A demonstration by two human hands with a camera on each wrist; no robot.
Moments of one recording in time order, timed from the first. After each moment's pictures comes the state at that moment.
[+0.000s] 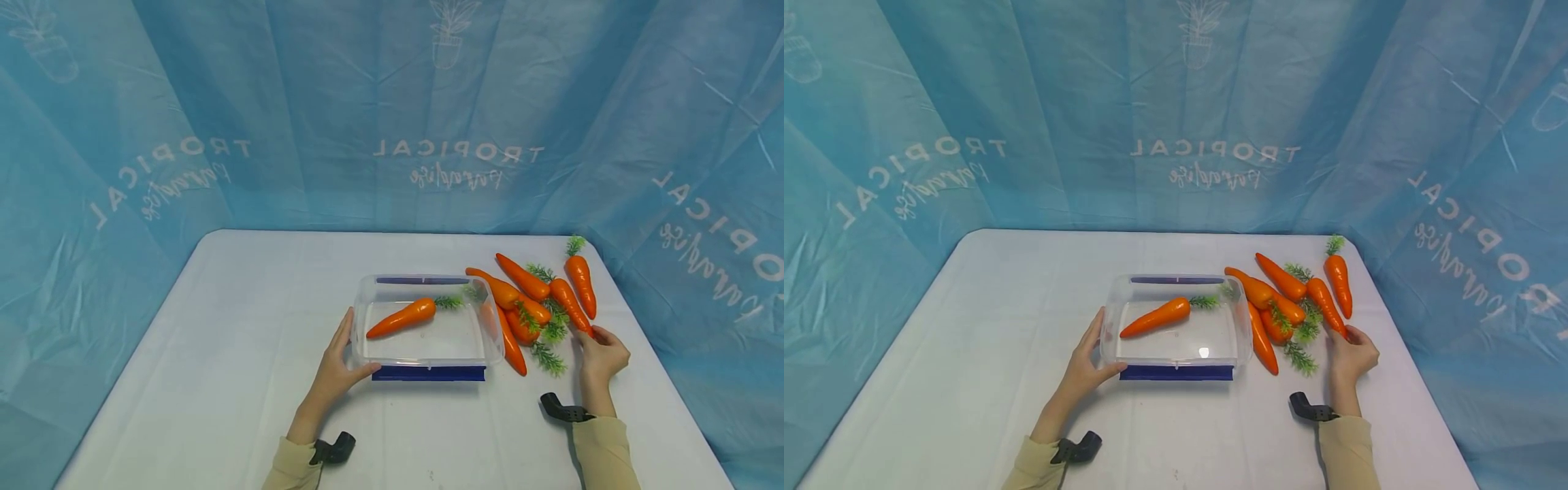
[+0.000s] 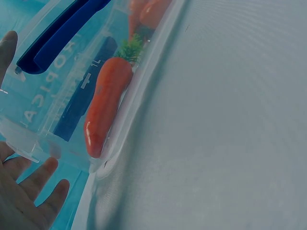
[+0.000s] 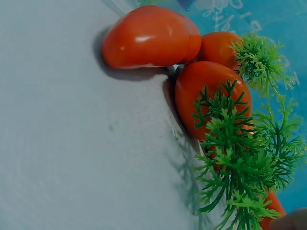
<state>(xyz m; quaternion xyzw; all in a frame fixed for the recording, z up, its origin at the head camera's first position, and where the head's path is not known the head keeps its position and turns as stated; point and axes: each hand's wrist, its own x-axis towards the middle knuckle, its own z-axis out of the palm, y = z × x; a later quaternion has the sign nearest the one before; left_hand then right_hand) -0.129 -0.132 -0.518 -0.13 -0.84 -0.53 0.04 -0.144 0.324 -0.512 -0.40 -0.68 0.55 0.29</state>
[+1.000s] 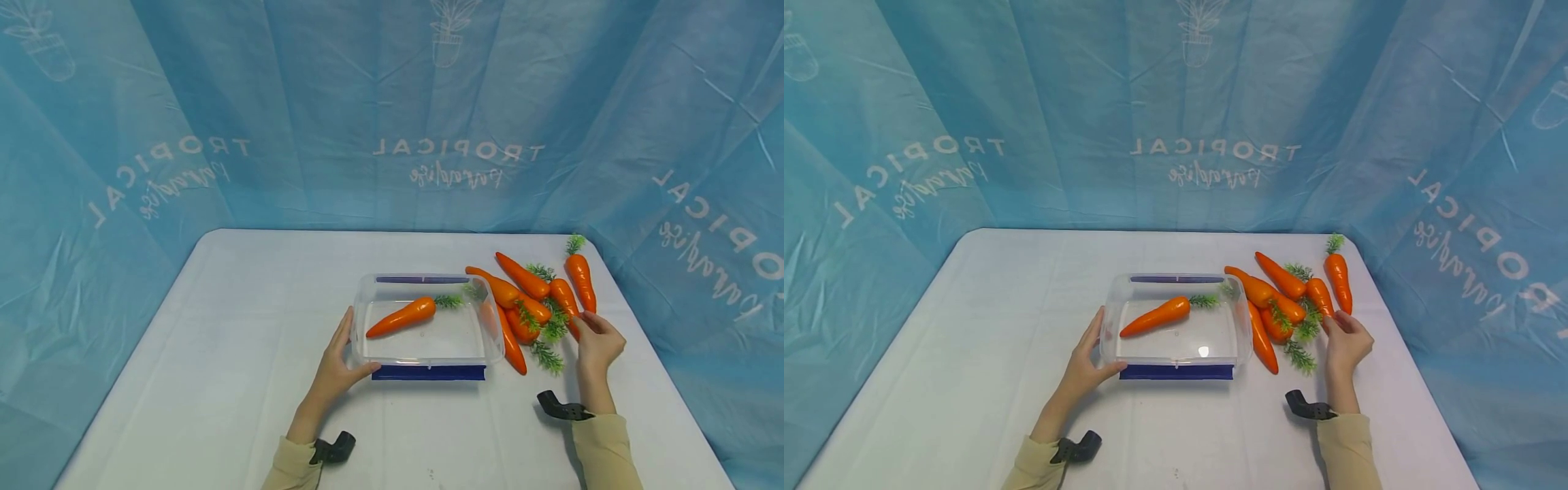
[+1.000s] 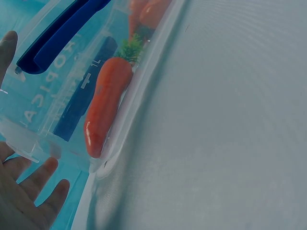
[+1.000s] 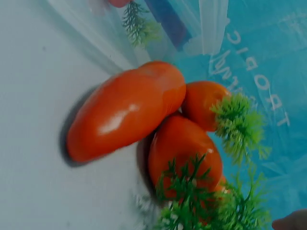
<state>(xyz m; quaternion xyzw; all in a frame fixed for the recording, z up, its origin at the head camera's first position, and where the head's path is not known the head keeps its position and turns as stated) -0.130 -0.133 -0.520 -0.13 -0.84 -0.52 0.05 -0.151 0.310 -0.490 -0.34 -0.67 0.58 0.31</state>
